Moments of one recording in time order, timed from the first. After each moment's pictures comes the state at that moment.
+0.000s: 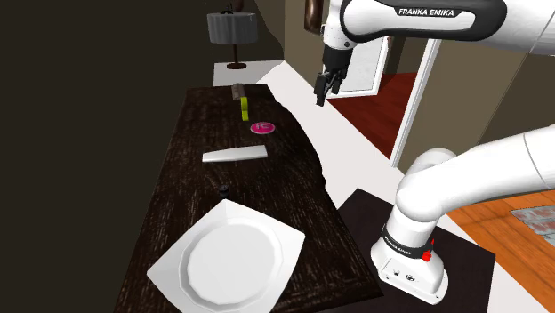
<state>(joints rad) 0.01 -0.81 -0.02 -2.36 -0.12 1.71 -0.08</state>
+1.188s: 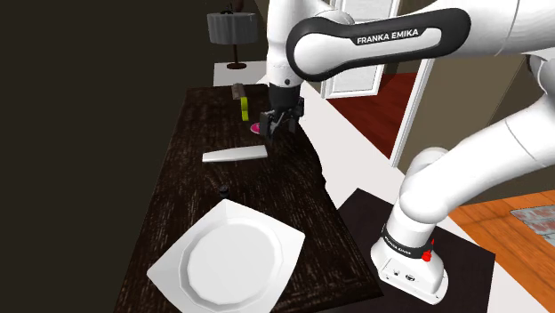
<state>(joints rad) 0.10 -0.62 0.29 -2.35 0.10 1.82 0.32</state>
